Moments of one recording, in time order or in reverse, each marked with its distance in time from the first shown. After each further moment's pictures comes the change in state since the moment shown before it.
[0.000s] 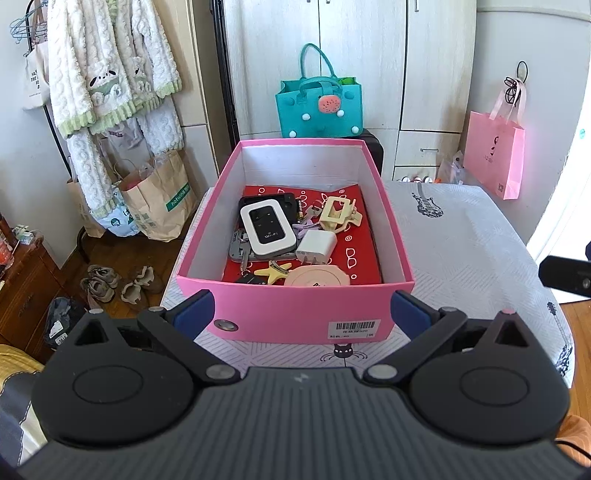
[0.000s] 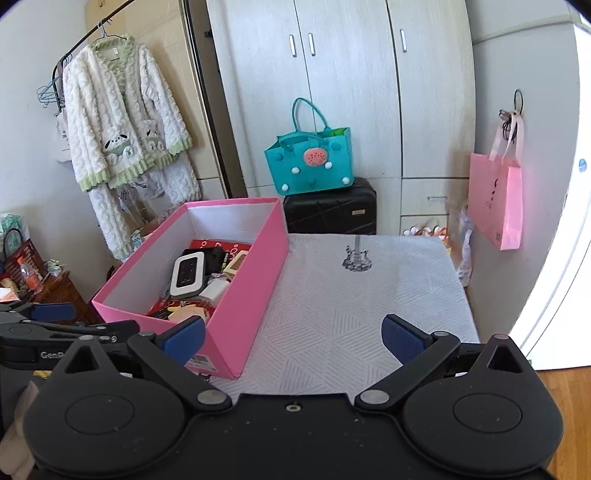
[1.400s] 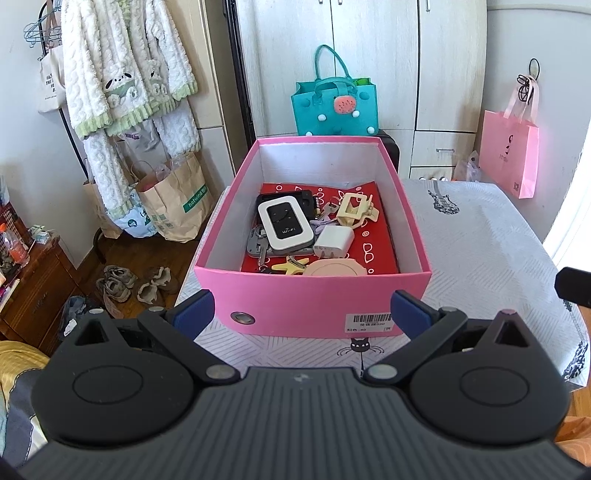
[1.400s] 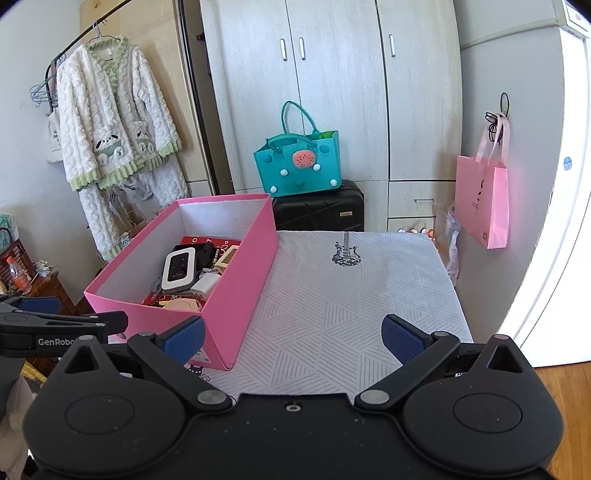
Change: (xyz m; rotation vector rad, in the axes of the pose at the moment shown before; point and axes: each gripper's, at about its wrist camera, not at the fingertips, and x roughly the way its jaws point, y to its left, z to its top) left arm 0.000 0.000 -0.010 -0.001 -0.015 0.058; right arm -0.005 0.007 -0.018 0.000 -0.030 -0.053
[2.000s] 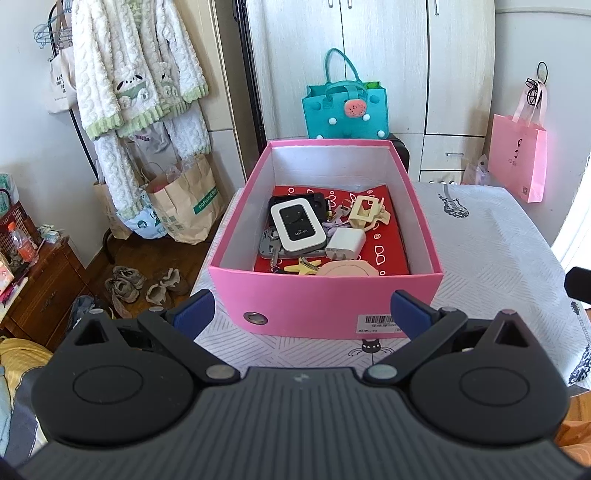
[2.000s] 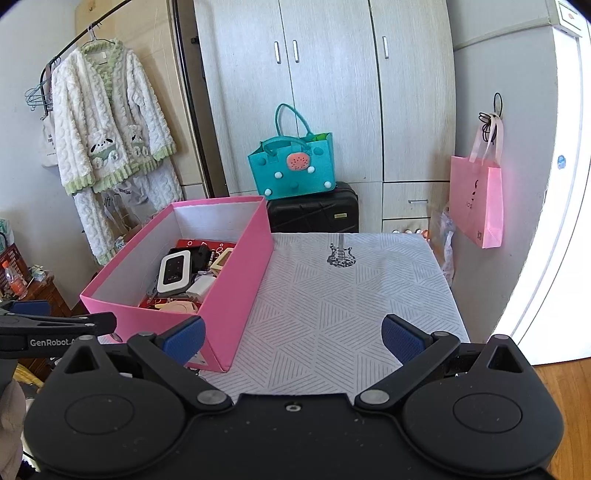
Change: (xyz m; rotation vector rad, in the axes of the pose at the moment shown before) left arm -0.006 0.003 -0.003 -0.005 -0.017 0.038; right arm -0.001 0.001 -0.001 0.006 -0.011 -0.021
